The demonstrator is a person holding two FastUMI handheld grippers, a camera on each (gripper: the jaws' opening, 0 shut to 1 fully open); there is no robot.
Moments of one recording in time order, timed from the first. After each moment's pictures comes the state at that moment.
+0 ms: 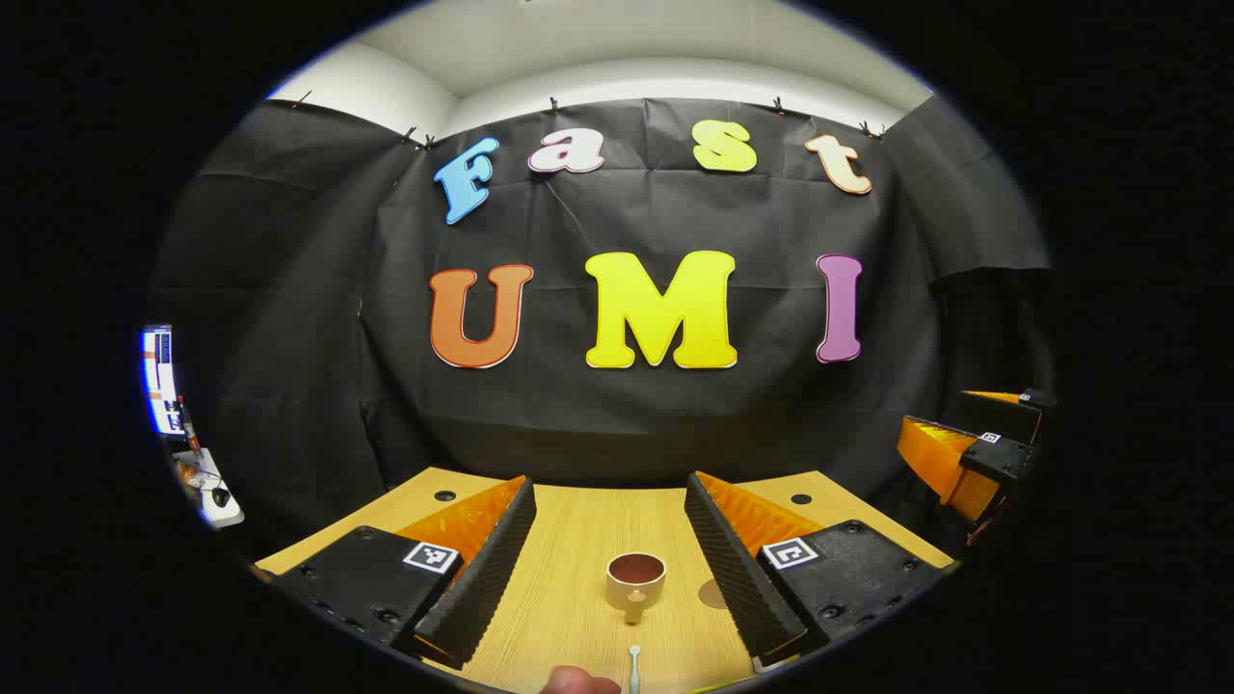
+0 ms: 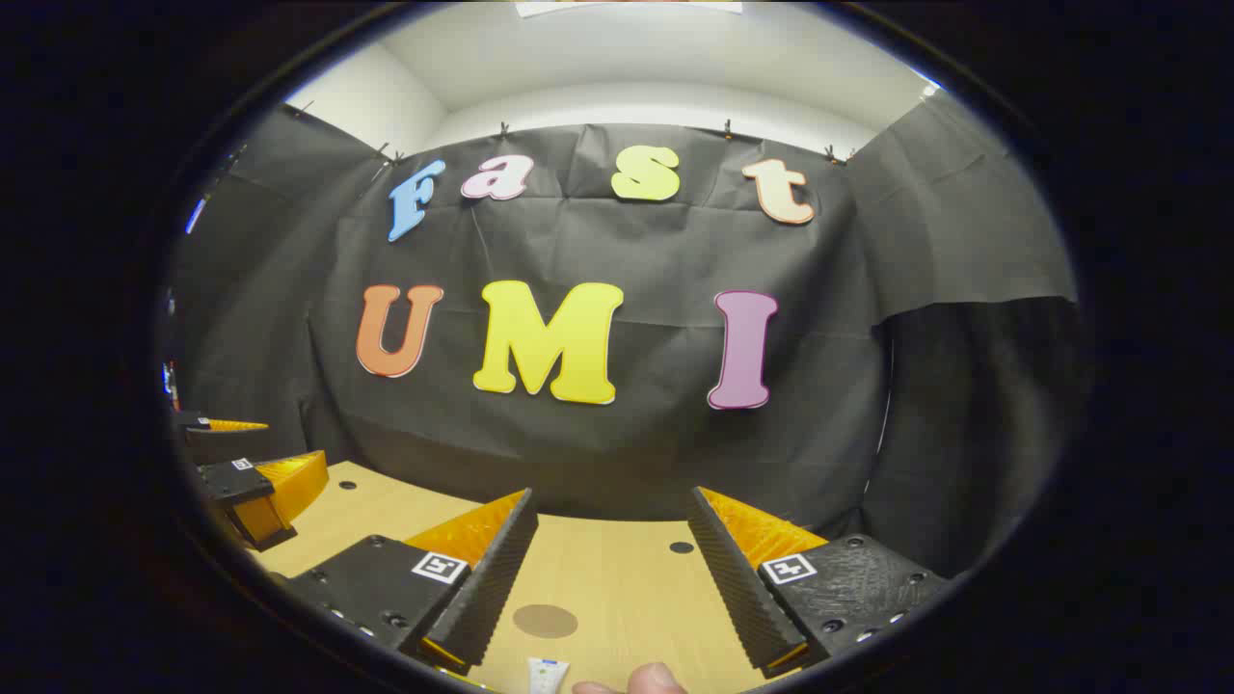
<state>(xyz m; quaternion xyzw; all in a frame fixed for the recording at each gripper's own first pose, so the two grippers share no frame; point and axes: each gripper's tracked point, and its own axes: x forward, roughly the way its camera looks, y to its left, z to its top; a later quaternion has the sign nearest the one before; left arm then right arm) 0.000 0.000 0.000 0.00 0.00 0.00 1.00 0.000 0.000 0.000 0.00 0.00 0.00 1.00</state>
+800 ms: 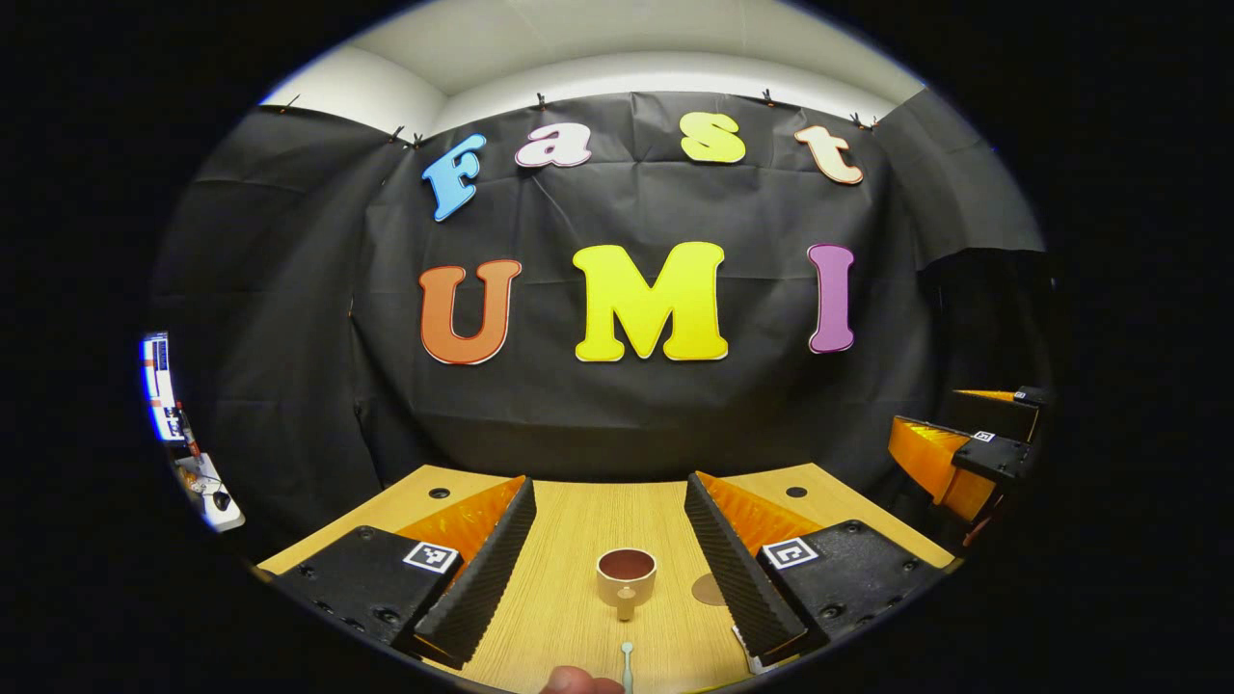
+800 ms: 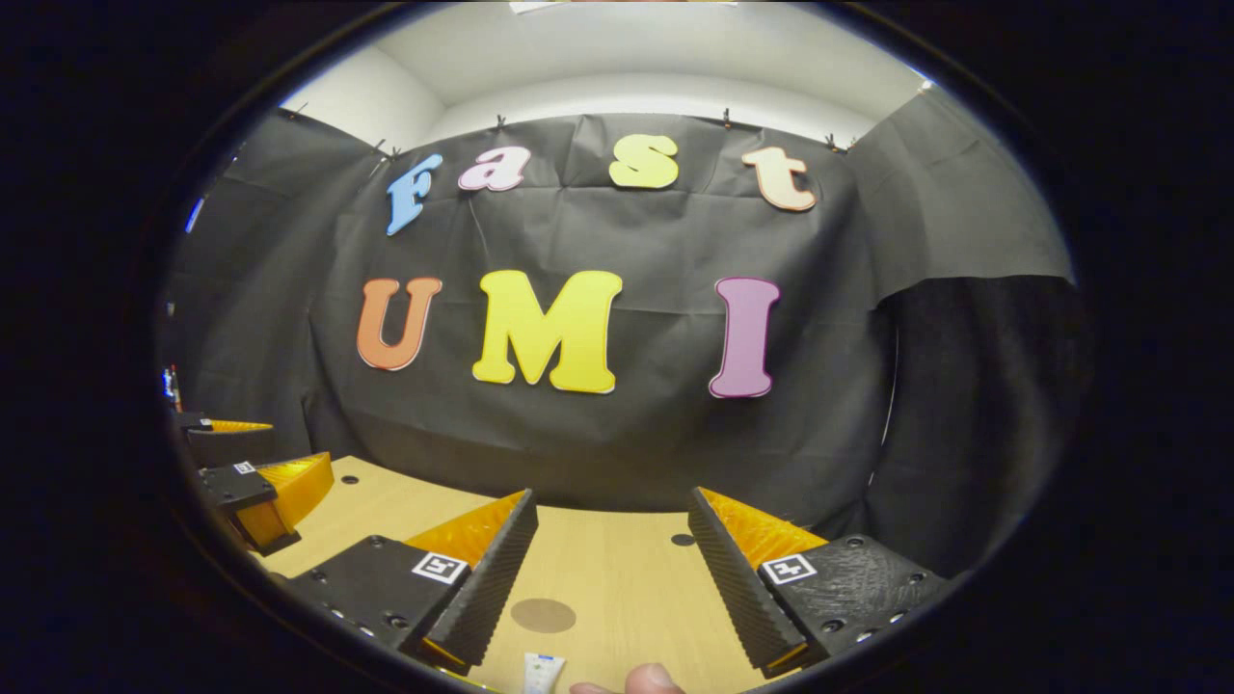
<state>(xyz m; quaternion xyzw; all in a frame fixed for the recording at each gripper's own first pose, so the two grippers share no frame) 0.003 -0.017 -0.008 0.01 0.01 -0.01 1.00 0.006 -0.008 -0.009 0.01 0.02 0.01 1.00</state>
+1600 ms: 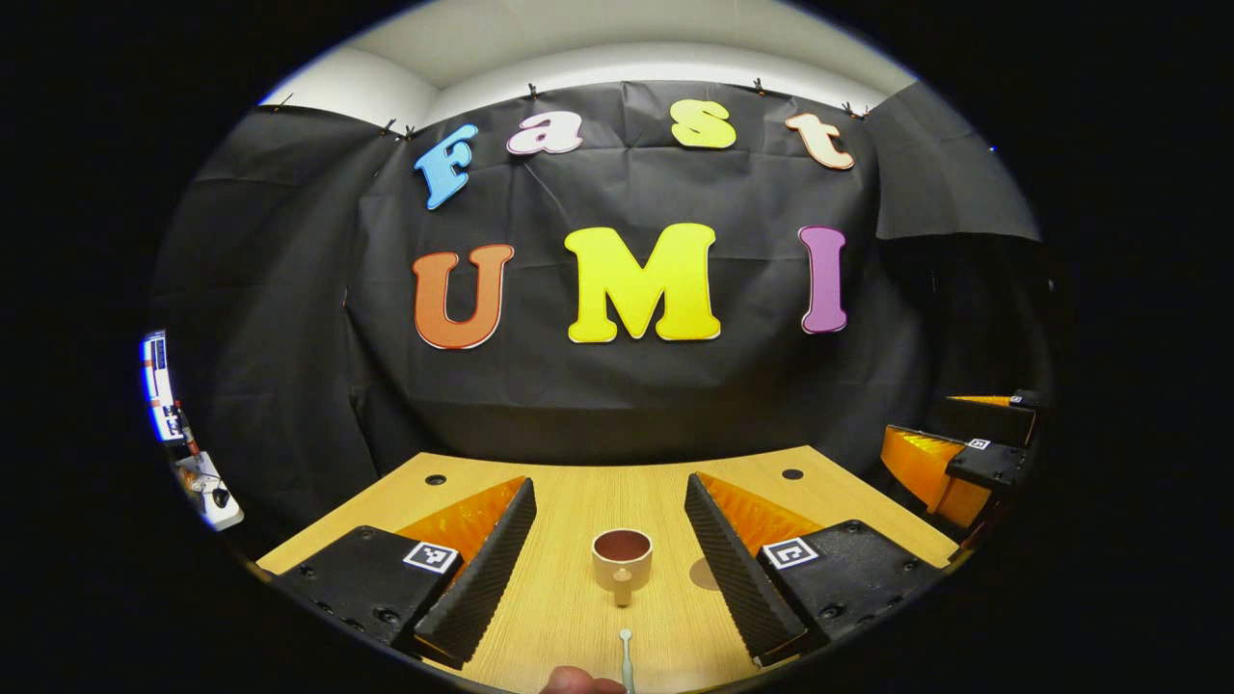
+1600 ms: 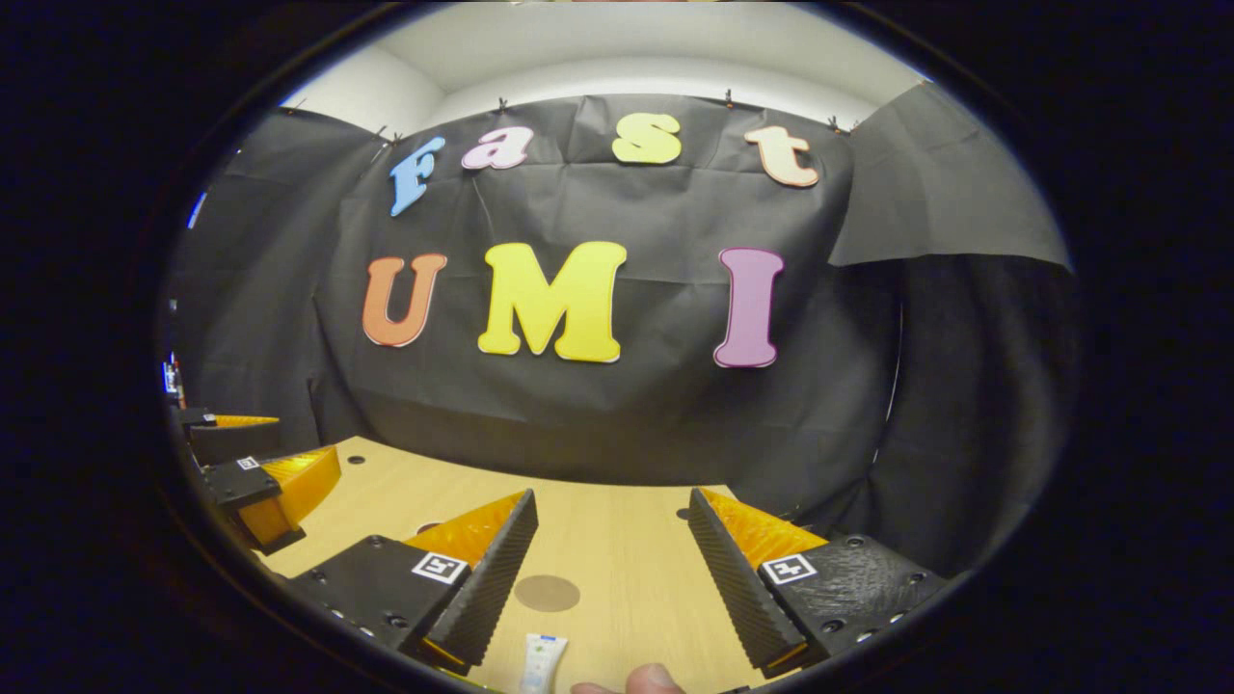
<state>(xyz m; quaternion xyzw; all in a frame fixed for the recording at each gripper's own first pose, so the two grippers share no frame) -0.006 -0.025 -0.042 0.02 0.03 -0.02 1.00 -0.006 -0.007 -0.050 0.01 0.06 0.01 1.00</state>
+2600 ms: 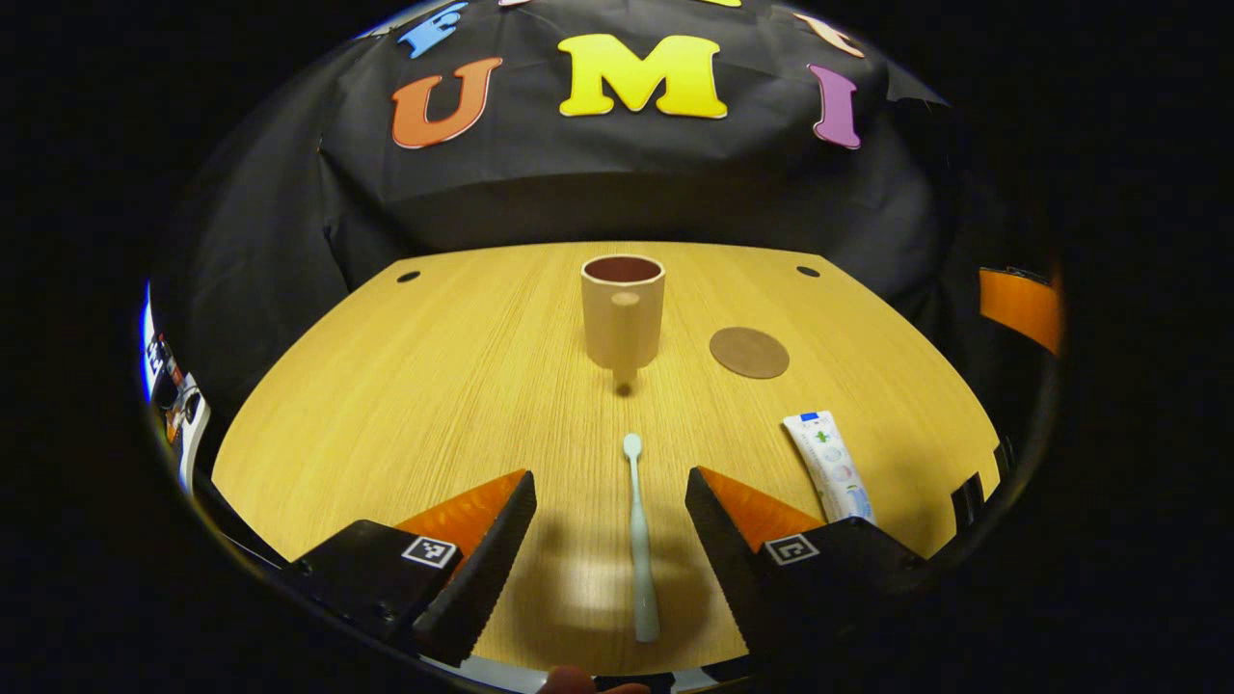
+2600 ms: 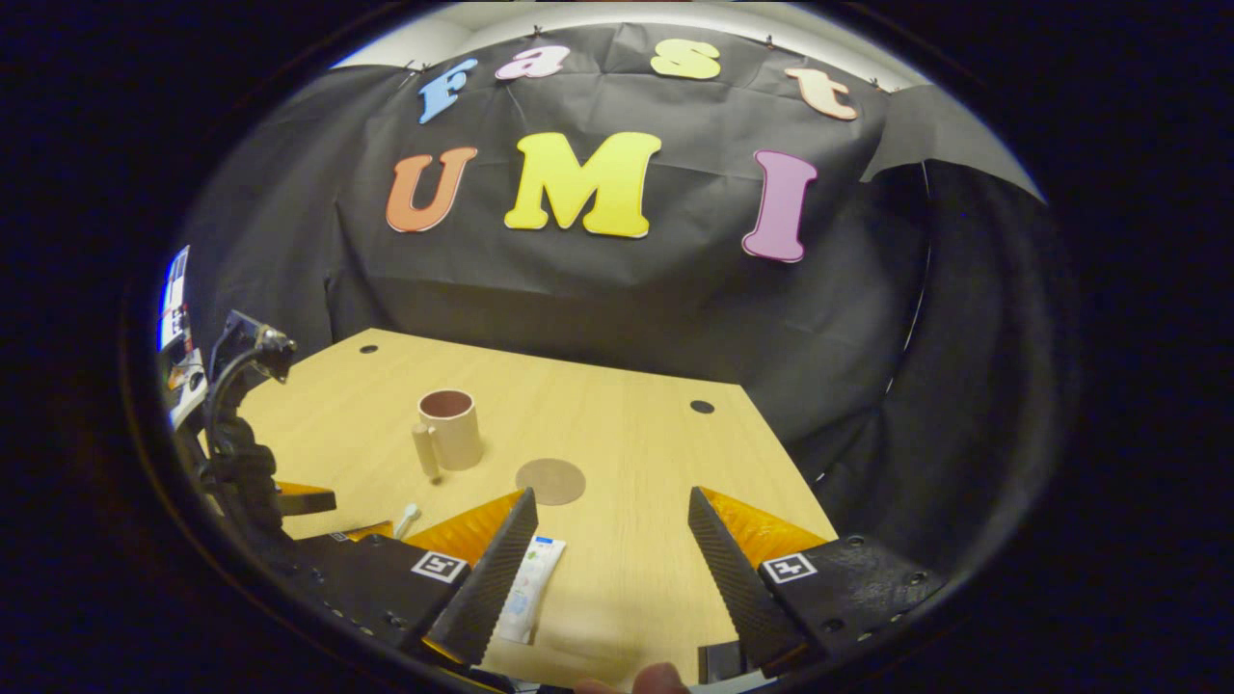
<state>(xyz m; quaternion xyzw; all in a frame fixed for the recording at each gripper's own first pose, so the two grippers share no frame) -0.047 -0.018 -0.293 0.00 0.32 -0.02 0.95 -0.046 -0.004 -0.169 -0.04 0.21 0.03 0.98</state>
